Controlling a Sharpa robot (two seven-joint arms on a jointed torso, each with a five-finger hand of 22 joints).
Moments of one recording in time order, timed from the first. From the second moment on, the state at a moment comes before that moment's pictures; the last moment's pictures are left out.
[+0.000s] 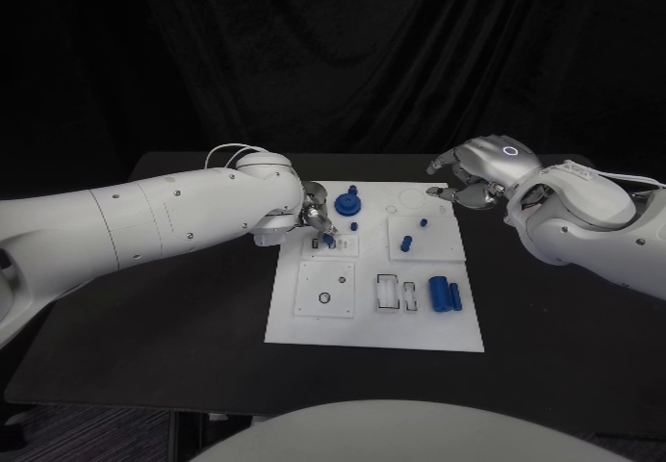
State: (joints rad) left arm 1.37 -0.49 -0.21 1.26 -1.06 0.19 -0.52; left_hand 1.09 -0.04 0.48 0.12 0.42 1.00 0.05 0.29 0.93 1.47 -0.02 1.57 1.31 1.47 -0.07 1.57 1.31 0.06 1.42 0.04 1.43 1.31; right arm 1.38 -0.95 -0.25 1.59 -1.72 -0.49 -0.19; right_hand 1.32 -0.06 0.20 0.23 0.18 0.86 0.11 0.09 0.25 1.46 0.02 1.57 1.31 1.46 -0.05 1.57 1.31 0.04 1.47 0.06 1.41 1.31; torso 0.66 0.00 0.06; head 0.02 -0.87
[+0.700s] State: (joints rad) left arm 1.35 -0.49 -0.21 1.27 -1.02 0.17 -0.53; left_hand 1.08 -0.04 0.49 0.11 0.41 1.00 0.05 0.28 0.93 1.47 -0.02 1.57 1.31 1.47 -0.07 1.57 1.31 0.06 1.41 0.04 1.42 1.31; right arm 1.37 -0.95 -0.25 1.59 -1.72 -0.49 -0.19; right_hand 1.33 -0.06 0.20 0.23 0.18 0.86 0.12 0.09 0.25 1.46 0.02 1.57 1.31 1.46 -0.05 1.57 1.31 0.04 1.47 0.06 1.41 1.31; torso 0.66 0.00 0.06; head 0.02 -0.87
